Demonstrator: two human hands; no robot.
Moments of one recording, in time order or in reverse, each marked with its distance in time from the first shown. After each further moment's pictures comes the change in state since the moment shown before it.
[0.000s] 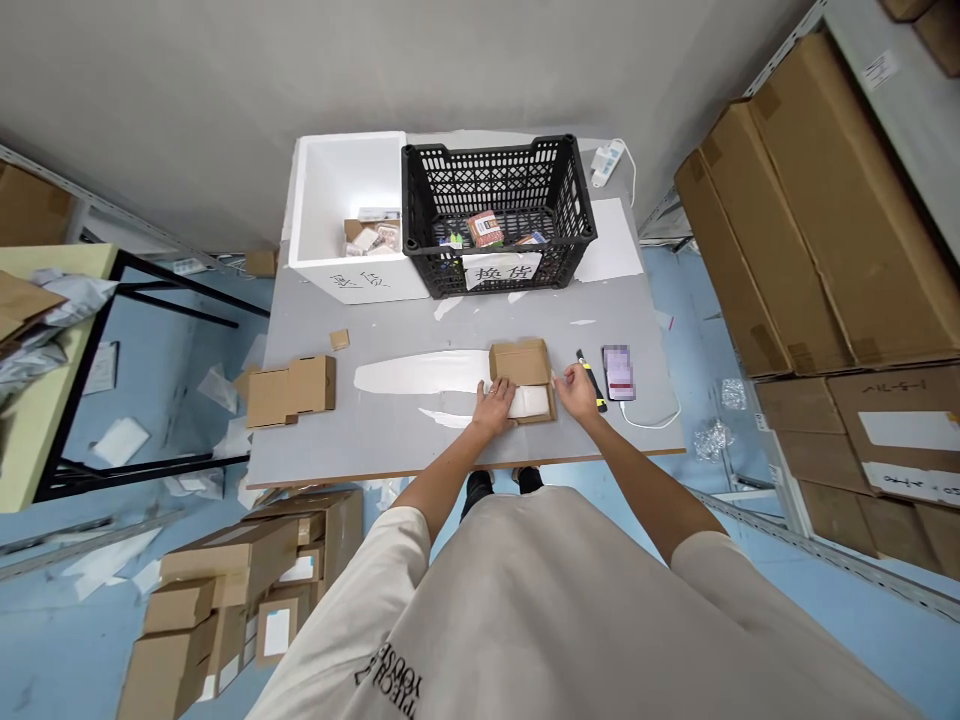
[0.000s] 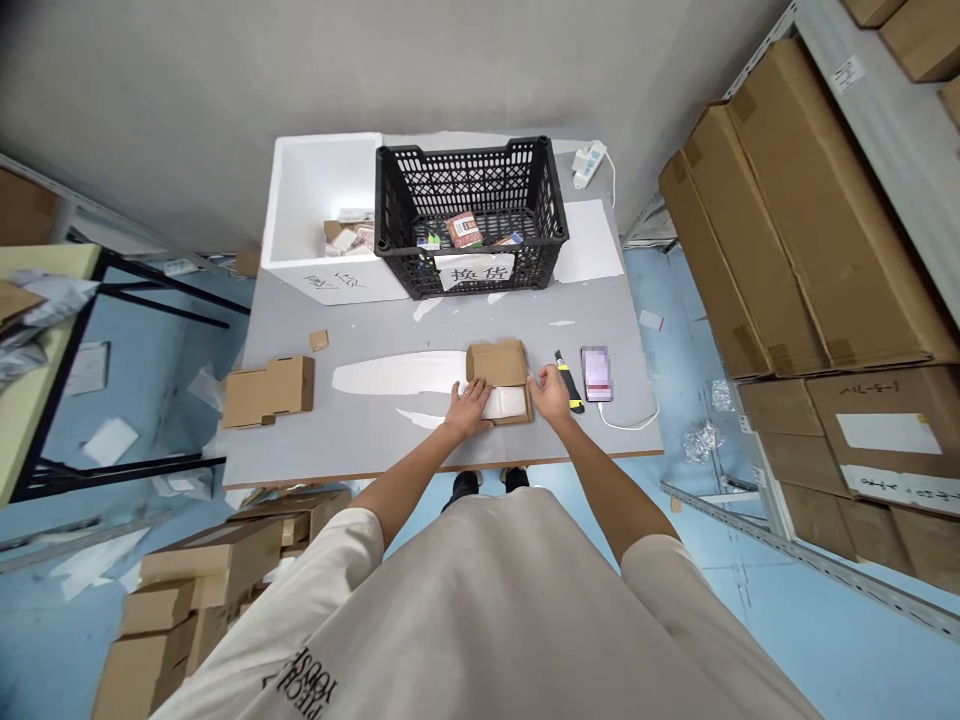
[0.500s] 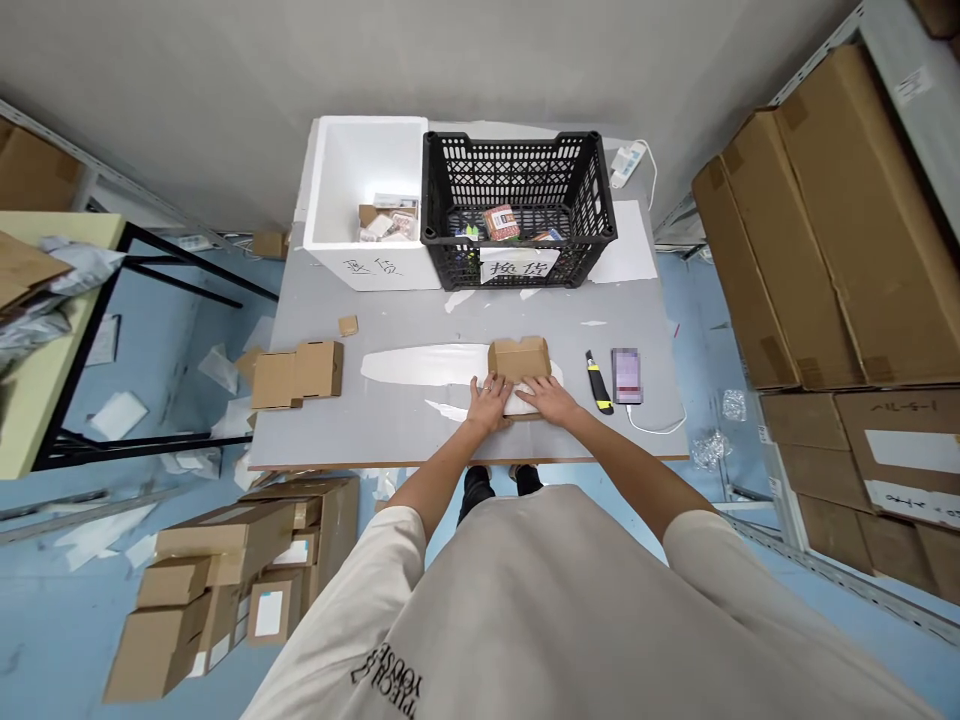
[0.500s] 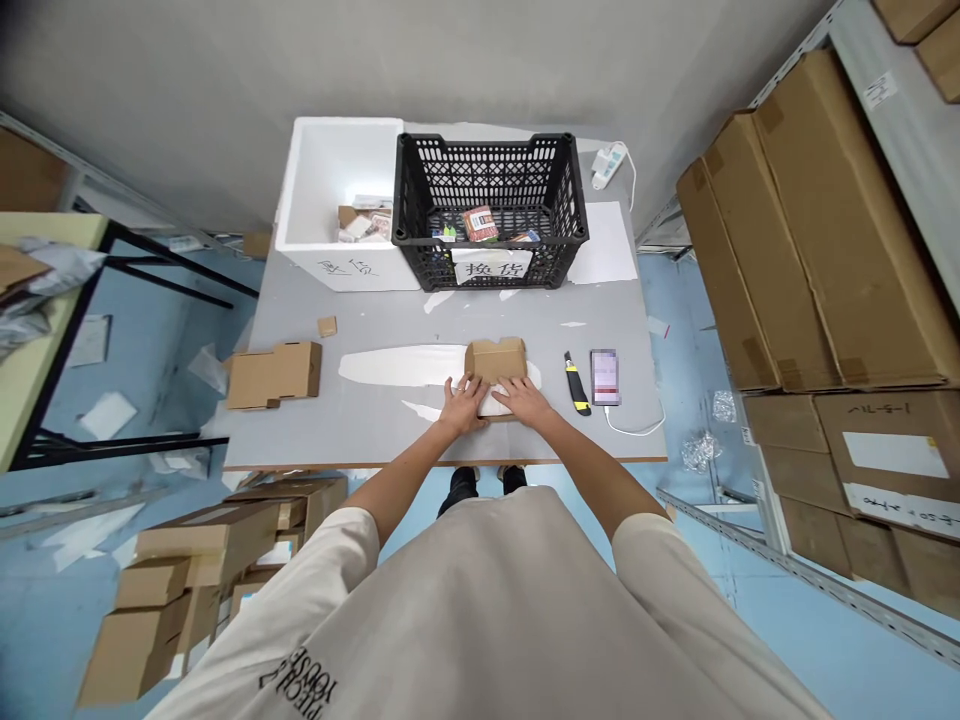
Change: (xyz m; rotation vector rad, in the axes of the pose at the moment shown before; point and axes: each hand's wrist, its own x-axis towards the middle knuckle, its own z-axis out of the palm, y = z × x) left_hand -0.020 -0.024 0.002 -0.010 0.068 -0.051; right_hand -0.002 -0.035 0.039 -0.605 -0.521 -0.820
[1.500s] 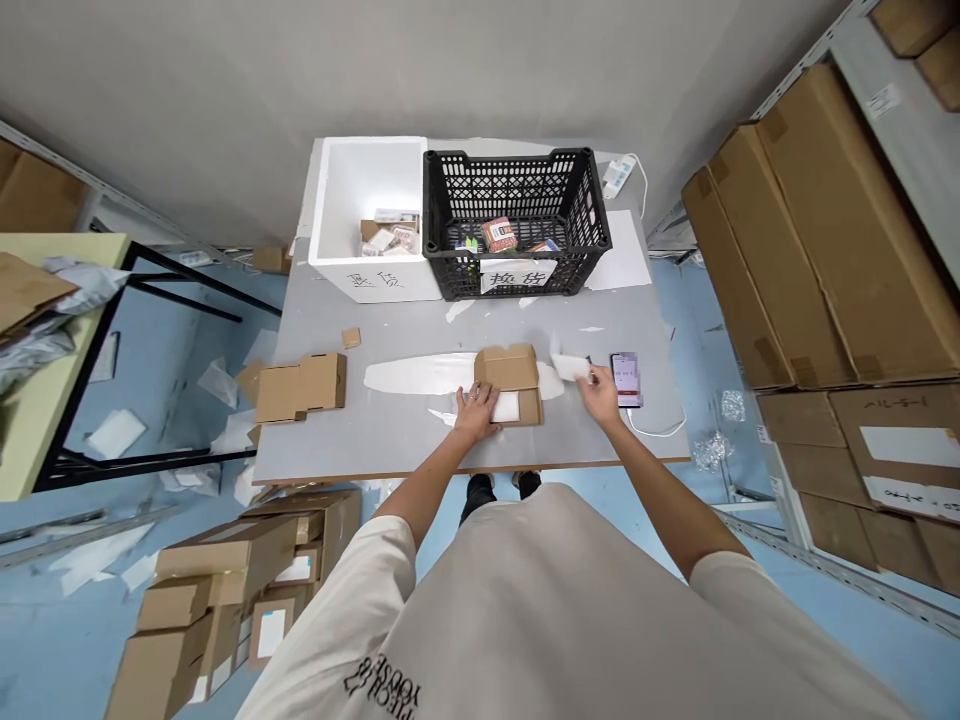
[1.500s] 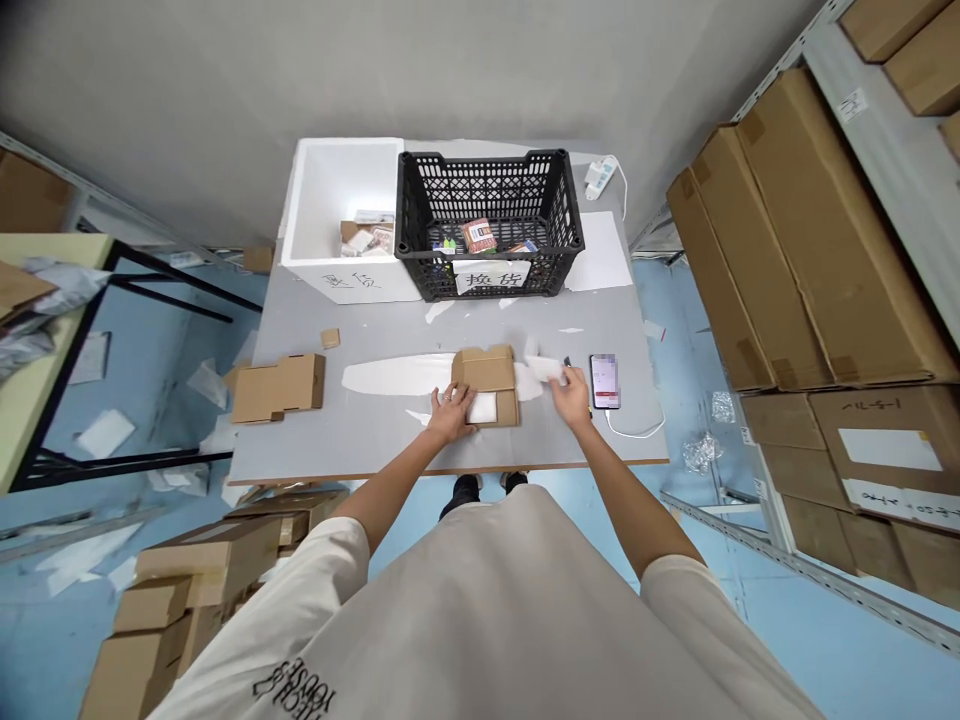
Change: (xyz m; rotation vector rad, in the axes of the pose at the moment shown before) left_hand -0.018 -0.031 -0.016 -0.002 -0.046 -0.057; right_hand -0.051 0.033 -0.036 0.582 0.652 0.765
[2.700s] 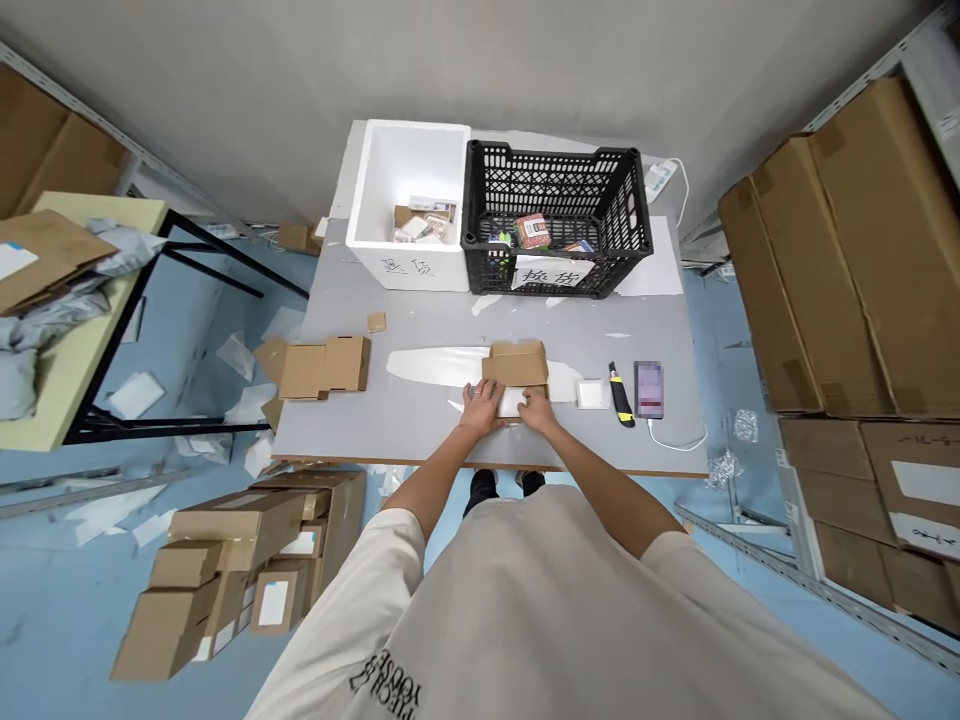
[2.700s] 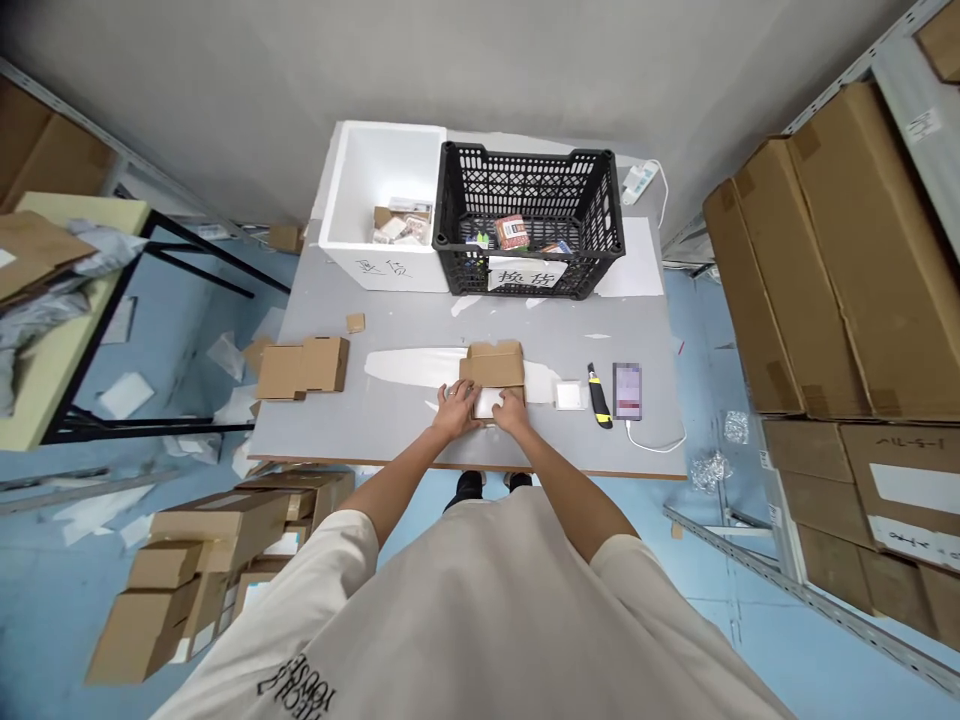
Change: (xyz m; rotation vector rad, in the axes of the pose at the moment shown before) left_hand -0.019 -0.036 -0.002 -0.006 0.081 -0.041; right_hand -0.043 -0.070 0.169 -0.065 -0.469 0.197
